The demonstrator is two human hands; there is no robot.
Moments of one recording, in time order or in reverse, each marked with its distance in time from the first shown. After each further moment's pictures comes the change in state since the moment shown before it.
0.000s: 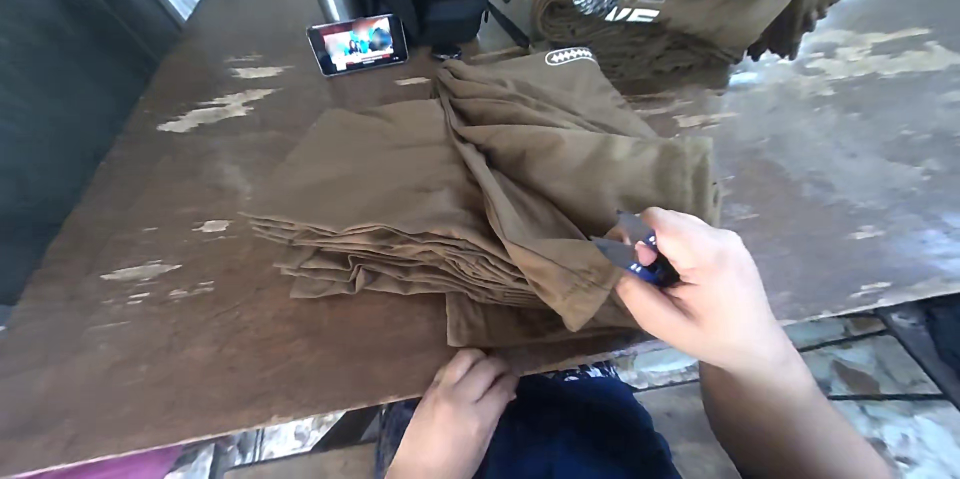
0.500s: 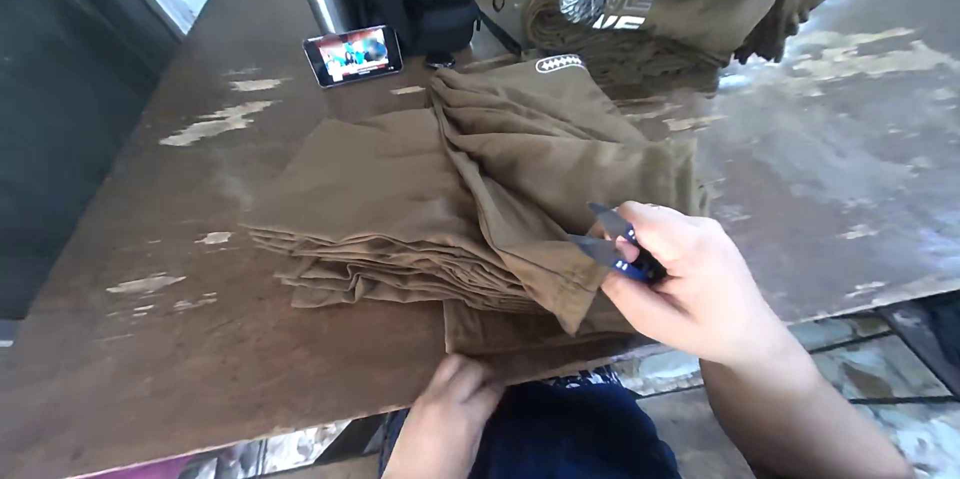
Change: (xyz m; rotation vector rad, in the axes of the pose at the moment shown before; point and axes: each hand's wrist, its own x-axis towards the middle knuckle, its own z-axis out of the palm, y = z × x) left_hand 0.004 0.007 -0.016 -0.016 -0.008 -0.081; right_hand 0.017 -0.004 -0.006 0.085 -0.038 -0.059
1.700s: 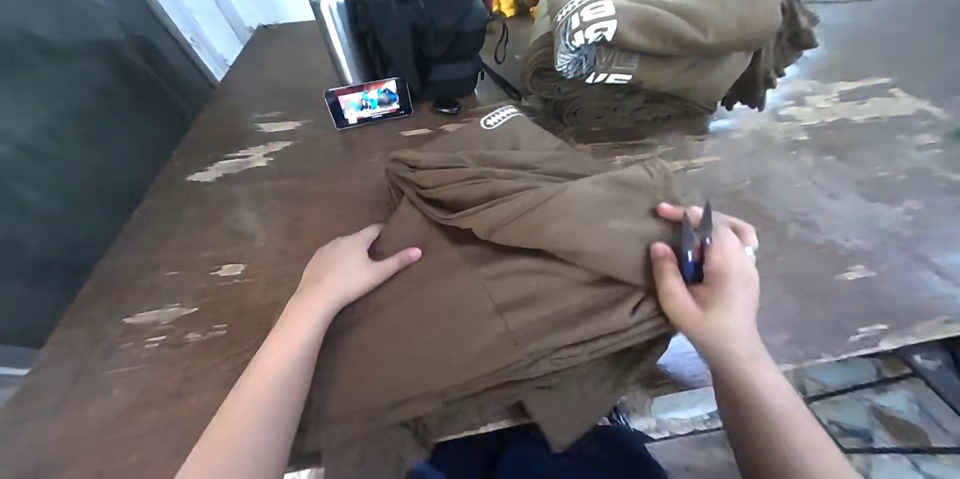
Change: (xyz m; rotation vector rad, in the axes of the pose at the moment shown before) left_hand 0.146 -0.135 -0.107 0.265 -0.353 -0.703; right_hand -0.052 0.086 0.006 -0.309 0.309 0.215
